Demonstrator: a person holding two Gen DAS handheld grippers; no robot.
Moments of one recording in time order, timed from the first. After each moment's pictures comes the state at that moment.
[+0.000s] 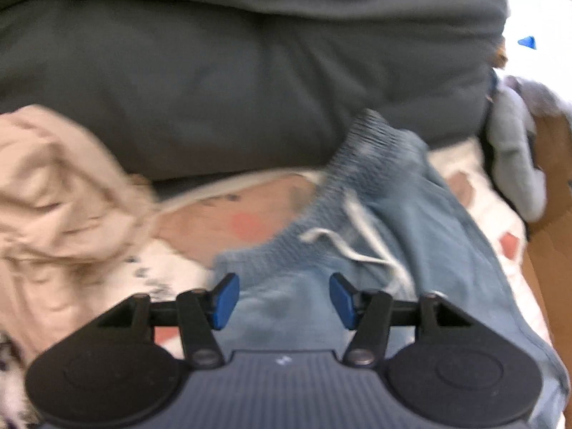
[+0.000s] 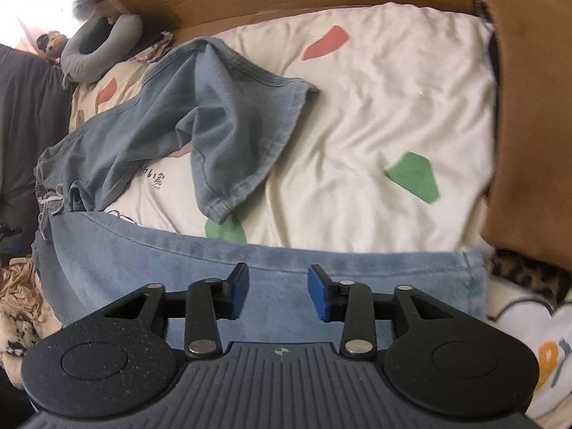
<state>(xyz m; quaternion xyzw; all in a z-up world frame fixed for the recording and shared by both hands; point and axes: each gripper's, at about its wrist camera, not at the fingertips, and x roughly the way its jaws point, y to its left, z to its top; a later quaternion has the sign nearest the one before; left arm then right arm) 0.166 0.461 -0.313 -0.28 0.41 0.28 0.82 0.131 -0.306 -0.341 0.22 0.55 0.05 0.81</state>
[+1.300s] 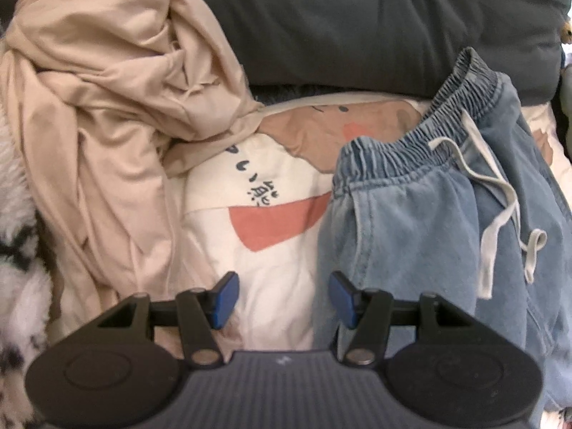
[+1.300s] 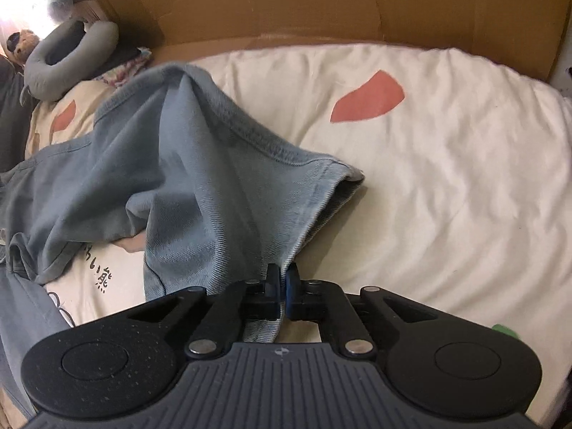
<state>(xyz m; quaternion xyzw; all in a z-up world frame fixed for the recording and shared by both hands) 0.108 0.454 -0.384 -0.29 0.46 0.35 0.76 0.269 -0.282 -0.403 0.16 0.50 0.01 0.85</state>
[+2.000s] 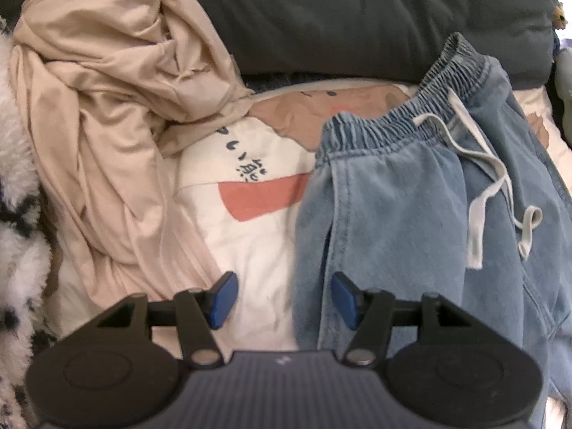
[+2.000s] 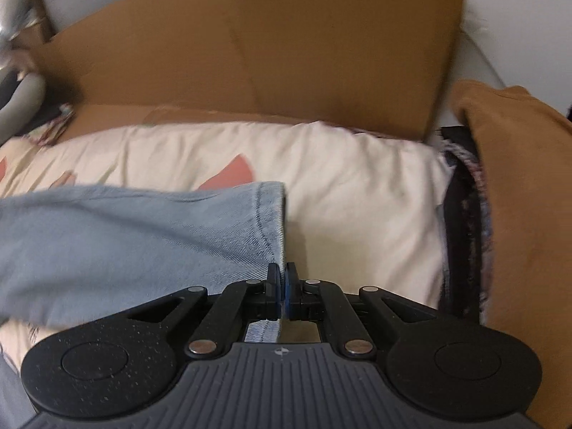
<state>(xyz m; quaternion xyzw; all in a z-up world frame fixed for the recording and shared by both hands) 0.110 0.430 -0.385 -0.28 0.47 0.35 0.76 0.262 -0.370 -0.364 0.12 0.46 -0.13 0.87</state>
